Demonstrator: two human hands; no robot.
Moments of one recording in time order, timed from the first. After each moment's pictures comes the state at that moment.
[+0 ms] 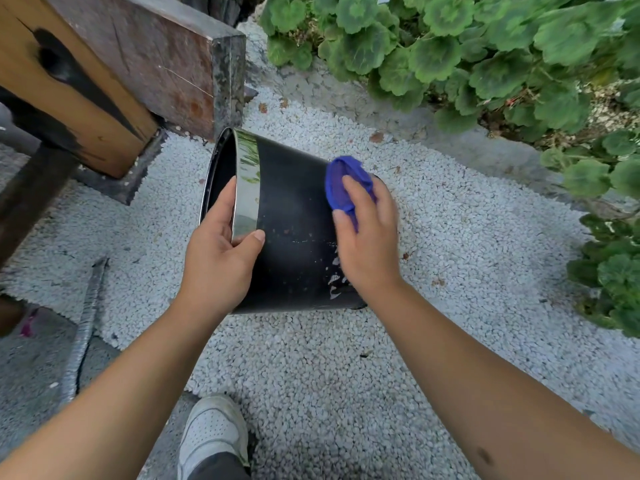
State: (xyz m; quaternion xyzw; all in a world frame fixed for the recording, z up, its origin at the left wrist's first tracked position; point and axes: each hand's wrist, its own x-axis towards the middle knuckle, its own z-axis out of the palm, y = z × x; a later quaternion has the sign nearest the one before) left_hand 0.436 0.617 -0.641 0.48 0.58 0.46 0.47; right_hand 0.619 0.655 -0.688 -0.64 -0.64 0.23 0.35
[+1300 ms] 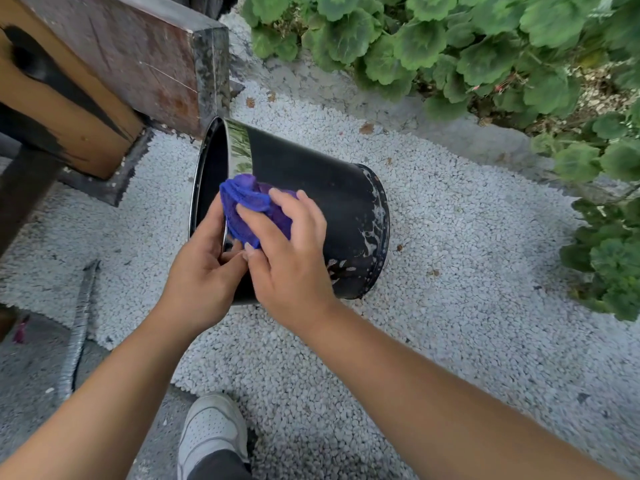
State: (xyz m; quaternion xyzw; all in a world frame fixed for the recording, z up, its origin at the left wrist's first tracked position) left_hand 0.421 0.602 -0.646 0.56 0.57 0.37 0.47; right_hand 0.549 0.613 -0.673 -0.51 -0.72 0.19 0.44
